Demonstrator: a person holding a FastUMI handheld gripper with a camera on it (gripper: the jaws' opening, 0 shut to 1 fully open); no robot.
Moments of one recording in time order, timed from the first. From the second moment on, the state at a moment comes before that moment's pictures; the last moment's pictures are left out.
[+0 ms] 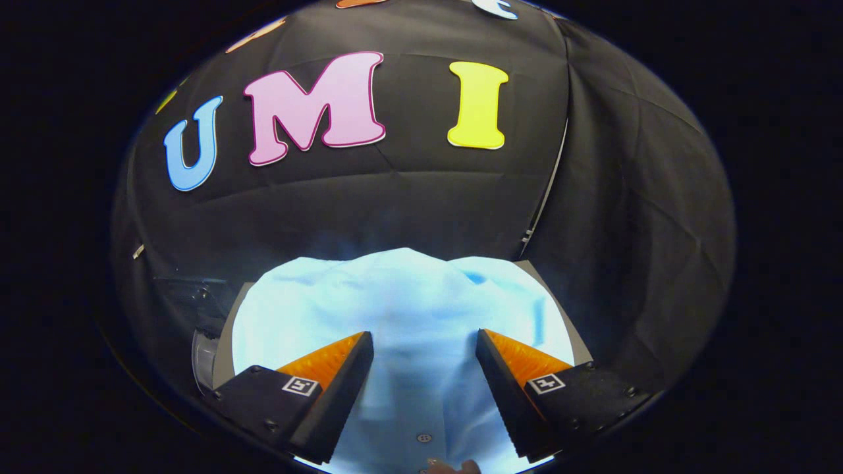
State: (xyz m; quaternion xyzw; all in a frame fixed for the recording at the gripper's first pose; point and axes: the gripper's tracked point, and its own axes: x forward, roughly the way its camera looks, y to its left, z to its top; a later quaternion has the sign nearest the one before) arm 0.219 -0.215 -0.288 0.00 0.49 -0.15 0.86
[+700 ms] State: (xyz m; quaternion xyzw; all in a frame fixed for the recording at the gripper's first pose) arm 0.226 -0.206 -0.304 0.05 0.50 -0.13 0.85
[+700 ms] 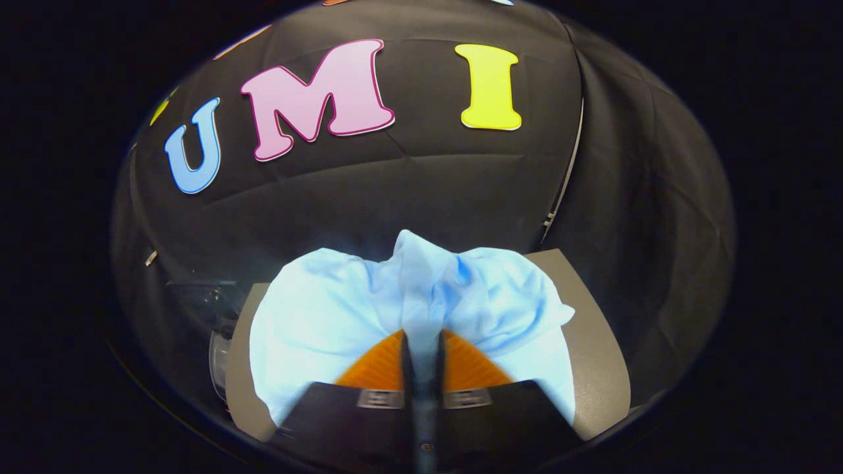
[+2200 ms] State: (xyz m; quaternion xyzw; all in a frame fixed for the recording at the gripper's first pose) arm 0.252 0.048 0.000 0.02 0.19 0.05 0.98
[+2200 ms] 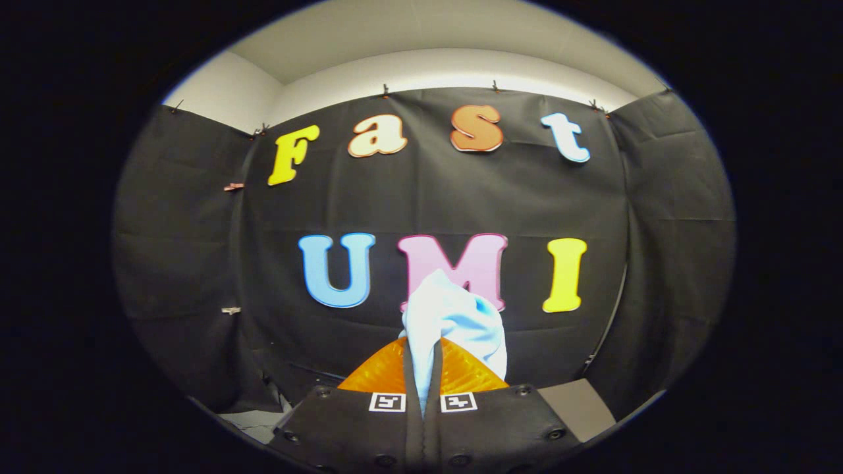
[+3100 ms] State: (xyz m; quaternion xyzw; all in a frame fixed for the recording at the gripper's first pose) arm 0.270 0.244 -0.193 0.08 0.29 0.25 0.92
